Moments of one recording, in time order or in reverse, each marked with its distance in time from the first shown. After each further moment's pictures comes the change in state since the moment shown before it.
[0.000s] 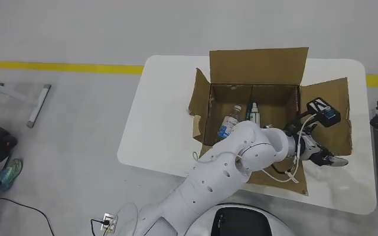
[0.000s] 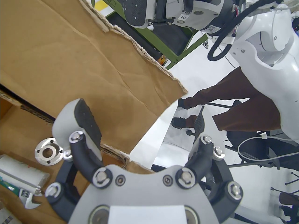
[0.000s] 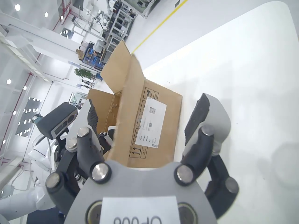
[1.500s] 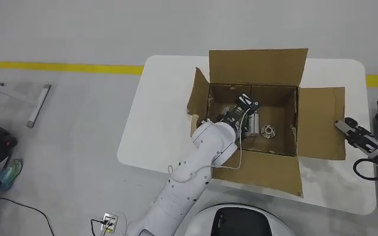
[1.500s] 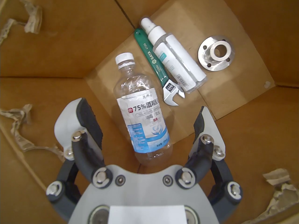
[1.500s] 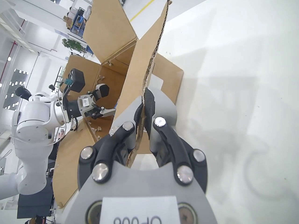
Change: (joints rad) left arm 0.172 0.125 -0.232 -0.162 0.782 0.088 -0.261; right arm 0.012 0.009 -0.157 0.022 -0.169 -0.046 -0.027
